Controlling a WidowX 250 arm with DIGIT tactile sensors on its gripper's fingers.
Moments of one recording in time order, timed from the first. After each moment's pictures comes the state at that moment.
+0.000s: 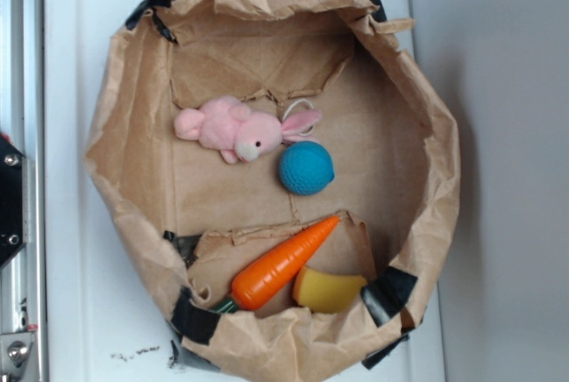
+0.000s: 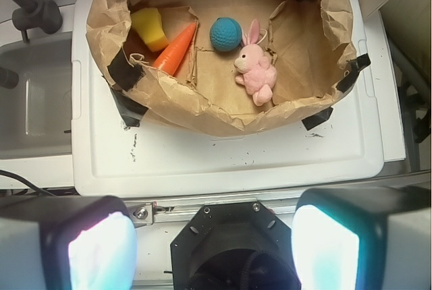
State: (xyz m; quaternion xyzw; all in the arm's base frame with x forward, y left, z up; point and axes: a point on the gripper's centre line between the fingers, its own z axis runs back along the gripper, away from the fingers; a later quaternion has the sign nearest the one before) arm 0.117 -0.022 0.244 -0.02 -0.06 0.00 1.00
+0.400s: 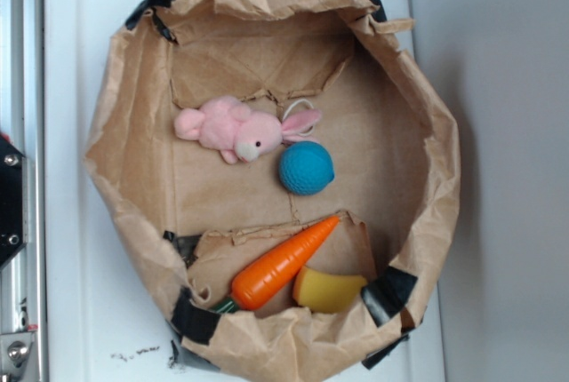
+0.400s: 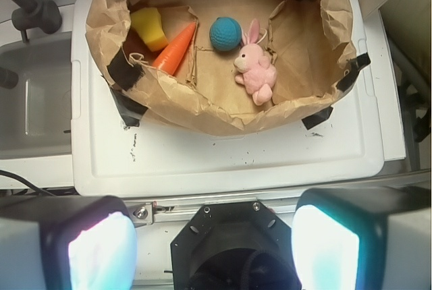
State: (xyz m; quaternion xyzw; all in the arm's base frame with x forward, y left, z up) arm 0.116 -0.022 0.242 -0.02 -0.05 0.00 1.00
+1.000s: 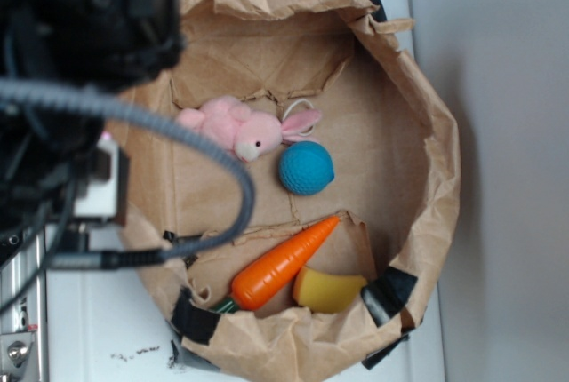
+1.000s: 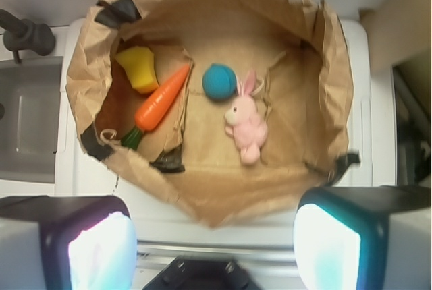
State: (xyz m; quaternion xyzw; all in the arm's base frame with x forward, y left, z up) arm 0.195 0.015 0.240 -0.02 -0.06 -0.05 1.00
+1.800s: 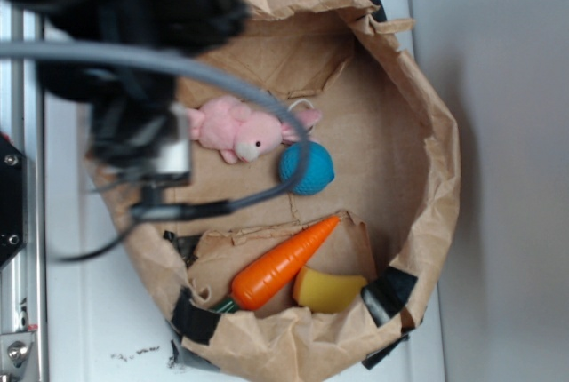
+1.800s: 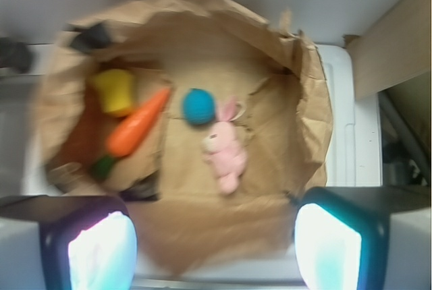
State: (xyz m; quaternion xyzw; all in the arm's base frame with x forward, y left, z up) arm 0.227 0.030 0.198 0.01 -0.05 -0.04 1.00
